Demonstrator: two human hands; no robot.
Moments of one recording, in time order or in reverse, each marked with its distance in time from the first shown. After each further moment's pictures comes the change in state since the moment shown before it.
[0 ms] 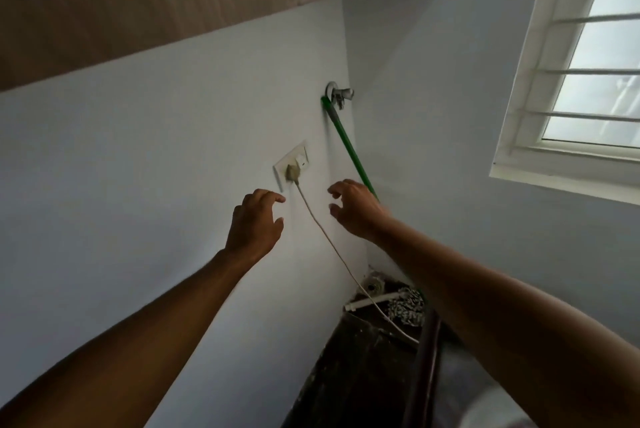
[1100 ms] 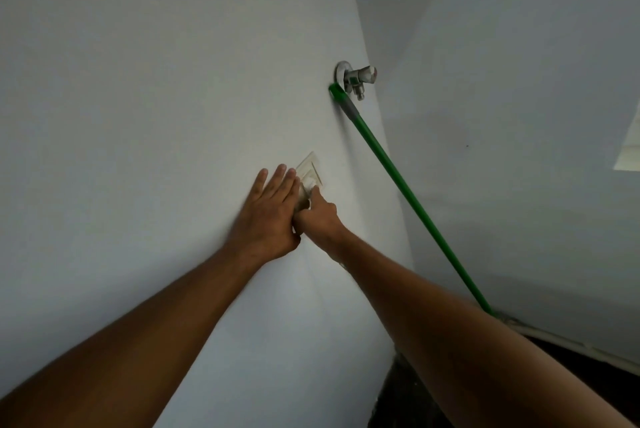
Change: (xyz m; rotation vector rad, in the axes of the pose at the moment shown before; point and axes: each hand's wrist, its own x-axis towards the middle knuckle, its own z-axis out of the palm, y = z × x) left_hand 0.192 -0.066 0.113 0.707 -0.127 0.369; right_hand 0.203 0.032 0.149 0.861 -0.199 0.410
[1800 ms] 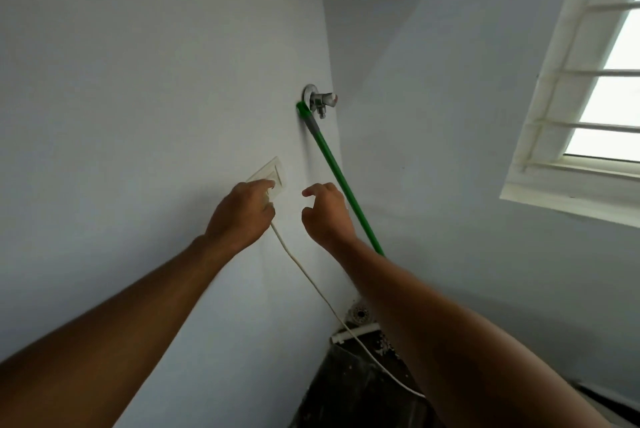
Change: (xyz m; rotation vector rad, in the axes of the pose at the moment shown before) left_hand -0.032 0.040 -0.076 -0.773 0.119 -0.343; right_hand -0.093 -0.010 -0.078 -0.520 0.349 -0.267
